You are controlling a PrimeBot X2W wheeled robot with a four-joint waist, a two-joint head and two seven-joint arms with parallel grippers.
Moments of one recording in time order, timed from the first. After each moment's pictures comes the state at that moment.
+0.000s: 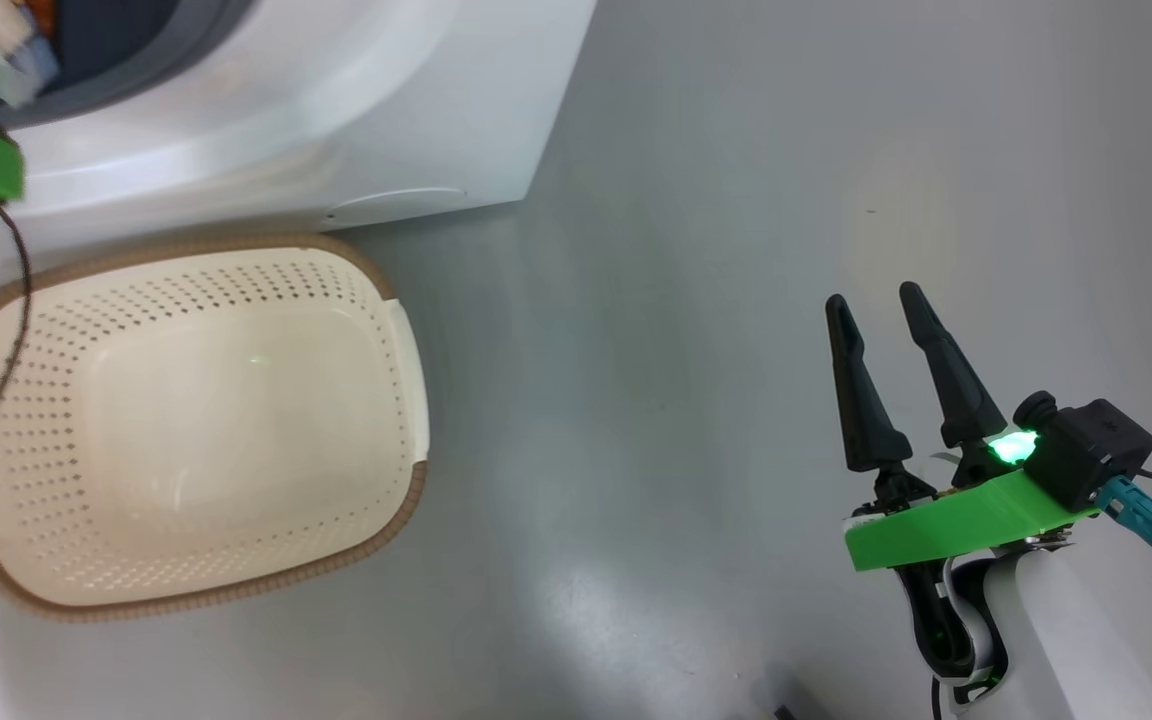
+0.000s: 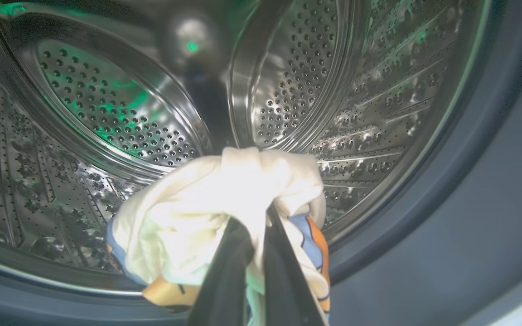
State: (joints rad) left arm -1.09 0.38 -0.16 0.78 -0.36 -0.13 -0.24; right arm -0.28 -0.05 0.16 0.15 0.39 0.13 -0.25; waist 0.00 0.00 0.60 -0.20
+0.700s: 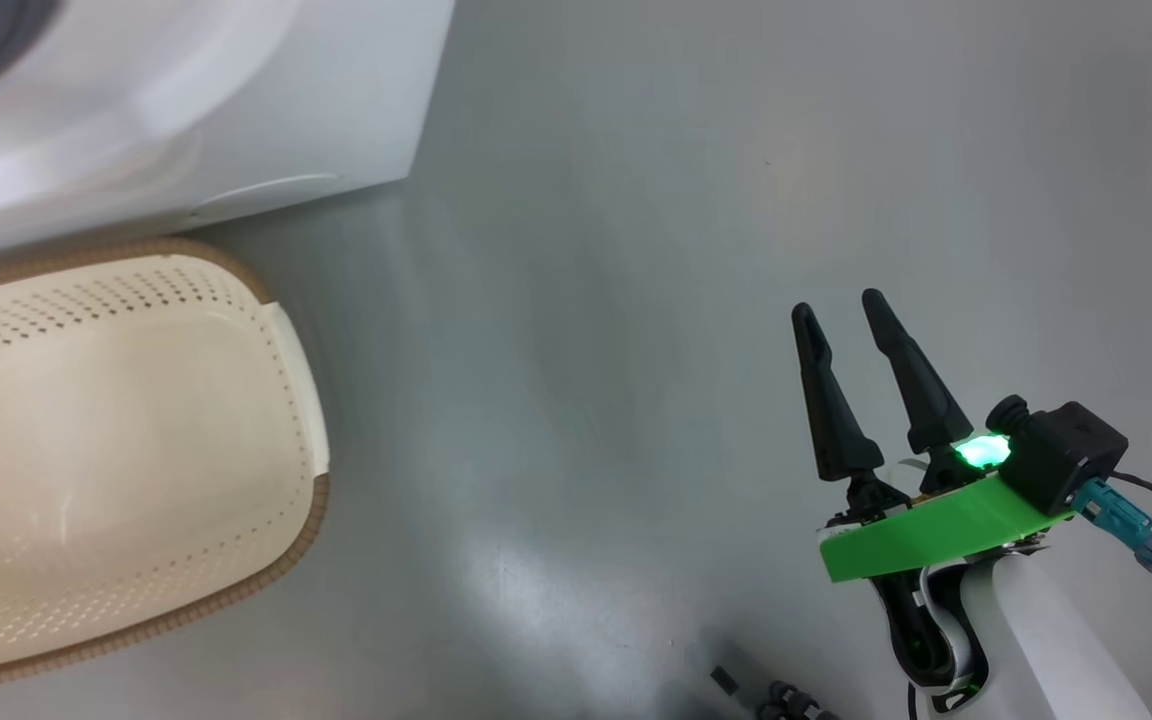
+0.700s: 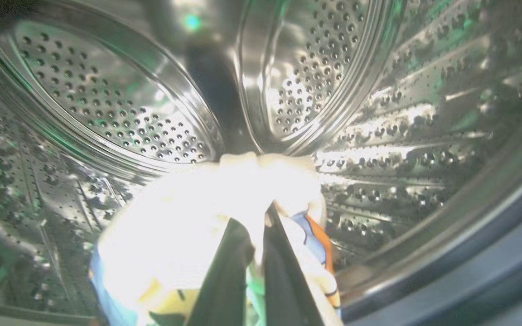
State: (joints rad) left arm -1.32 0.47 -0.13 1.00 -0.25 -0.06 -0.26; right arm -0.28 -0.05 0.21 0.14 0.44 0.13 -0.25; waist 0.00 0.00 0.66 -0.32
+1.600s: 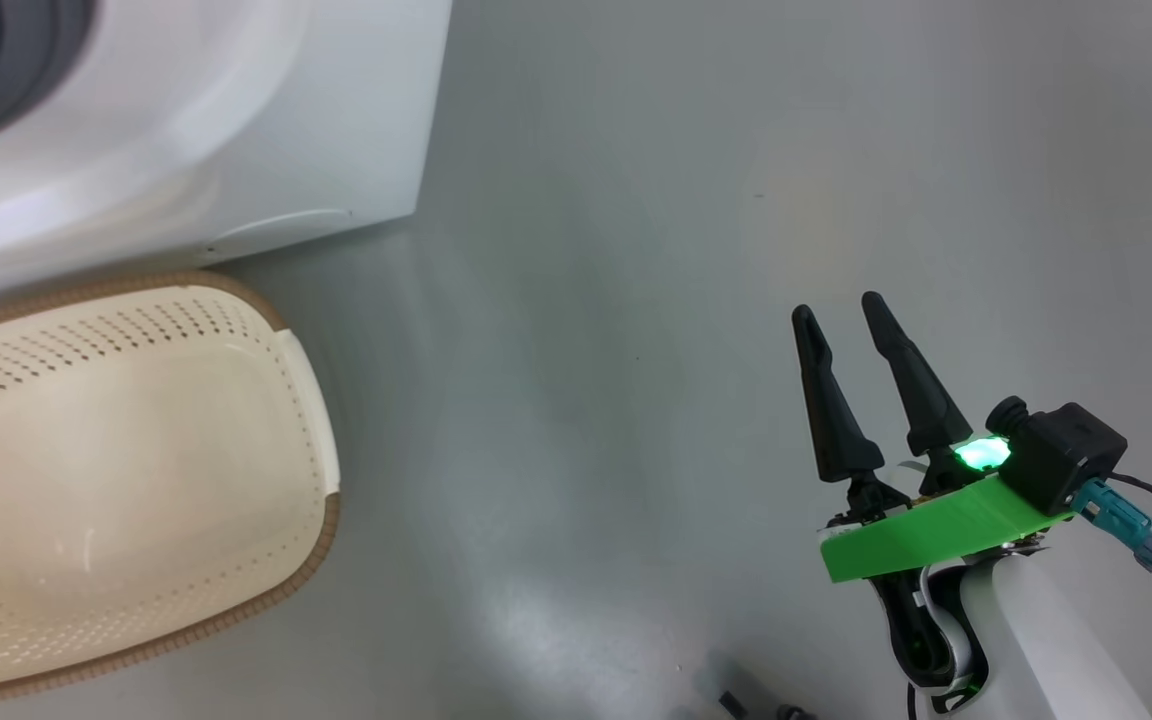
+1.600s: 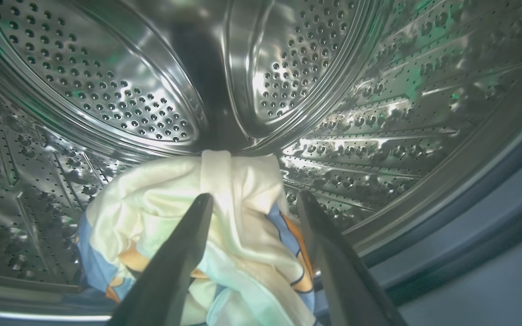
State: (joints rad) left arm -1.36 0.45 -0.18 1.24 -0.29 -0.13 -0.25; right arm -0.28 -0.04 0.22 0.15 0.45 0.13 -0.25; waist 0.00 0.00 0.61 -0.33
